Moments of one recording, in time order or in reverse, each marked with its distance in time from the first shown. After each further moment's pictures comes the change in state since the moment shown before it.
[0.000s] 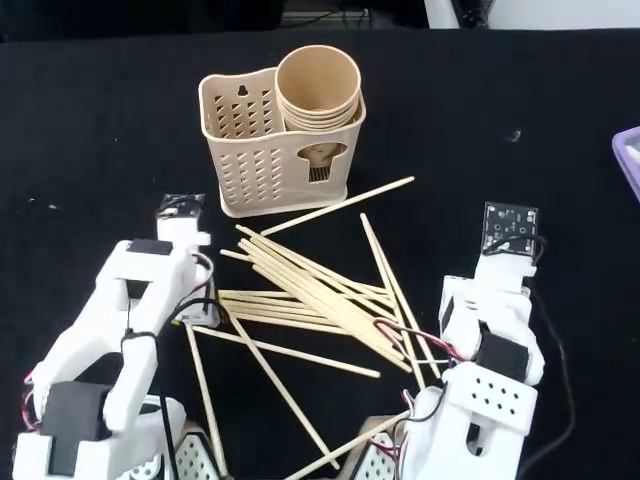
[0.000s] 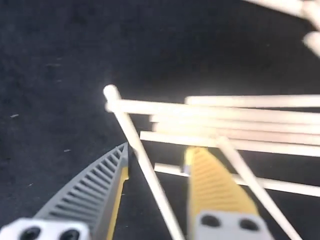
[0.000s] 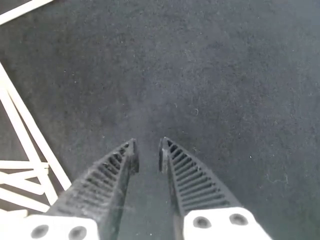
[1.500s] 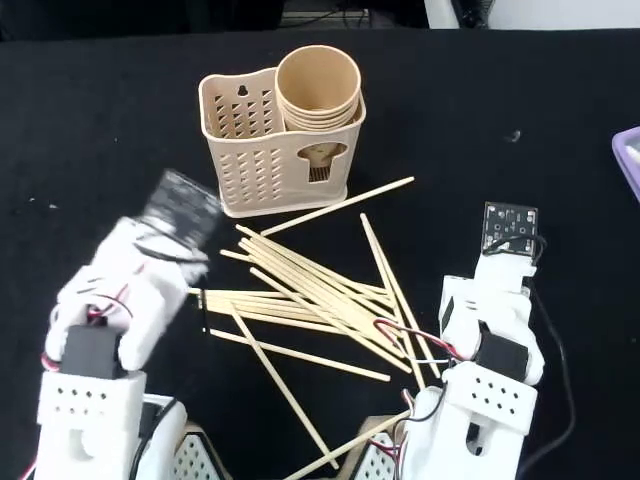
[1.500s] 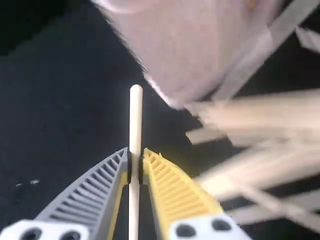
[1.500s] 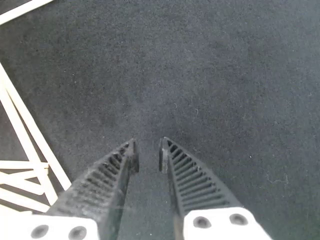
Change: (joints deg) left arm 0.8 -54.9 0.3 5.1 -32.5; right arm 0.0 0.0 0.0 0.0 0.0
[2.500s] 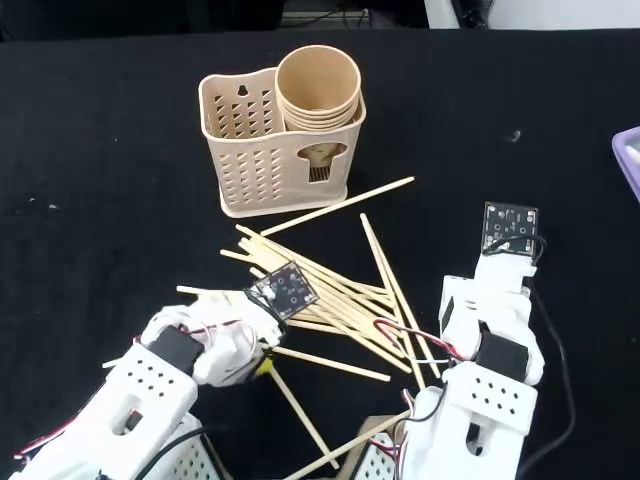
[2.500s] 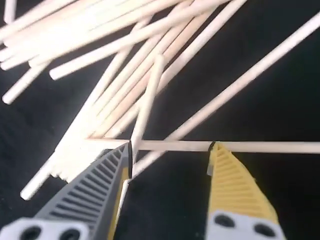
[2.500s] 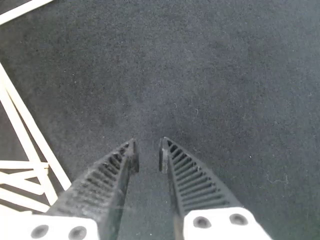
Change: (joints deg) left arm 23.3 10.6 23.6 -10.3 2.1; right arm 0.0 0.0 0.0 0.0 0.0
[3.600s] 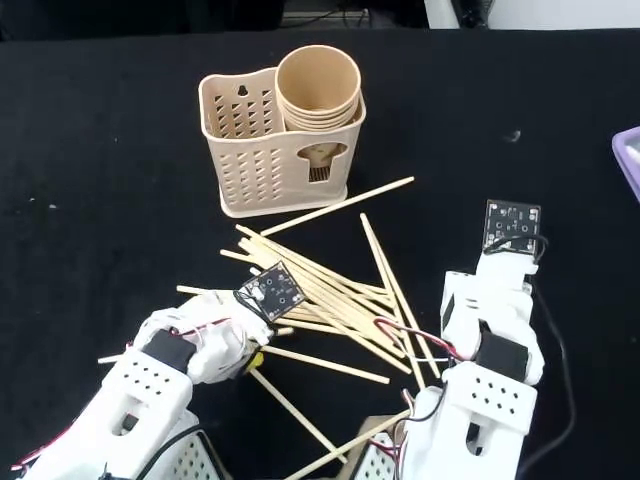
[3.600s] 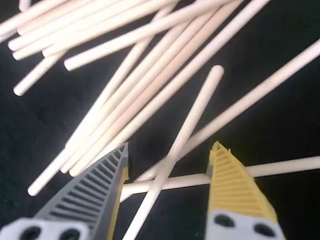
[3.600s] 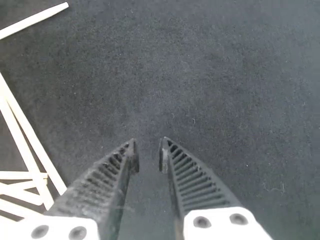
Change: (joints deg) left arm -4.8 0.3 4.8 -5.1 -4.2; right arm 0.0 0.0 0.0 -2.3 0.0
